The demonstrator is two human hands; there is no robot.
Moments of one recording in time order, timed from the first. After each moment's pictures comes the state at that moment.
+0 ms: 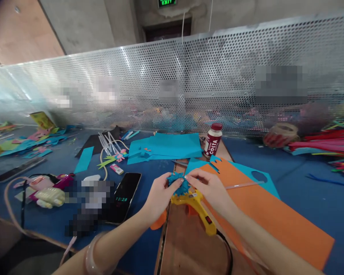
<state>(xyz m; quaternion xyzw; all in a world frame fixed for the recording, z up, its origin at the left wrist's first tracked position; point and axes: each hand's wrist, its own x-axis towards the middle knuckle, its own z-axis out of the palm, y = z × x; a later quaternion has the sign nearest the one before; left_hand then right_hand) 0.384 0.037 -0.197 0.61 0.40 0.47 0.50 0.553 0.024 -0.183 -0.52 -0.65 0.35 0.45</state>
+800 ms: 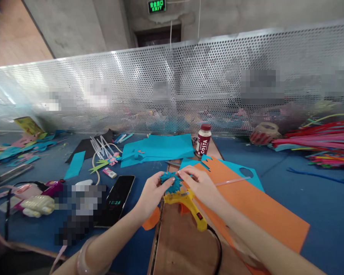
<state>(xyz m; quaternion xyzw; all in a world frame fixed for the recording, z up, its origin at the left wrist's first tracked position) 0.383 0.040 -0.198 0.61 0.39 0.46 0.51 0.553 0.022 -0.172 -0.49 -0.65 0.36 0.45</state>
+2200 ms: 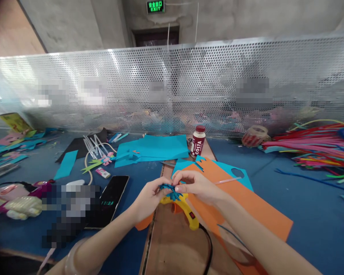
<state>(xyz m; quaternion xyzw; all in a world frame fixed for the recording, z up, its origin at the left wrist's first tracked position) 0.379 0.034 -0.192 0.73 0.29 0.40 0.47 0.579 0.029 -0.178 -0.33 -0.64 0.57 0.39</state>
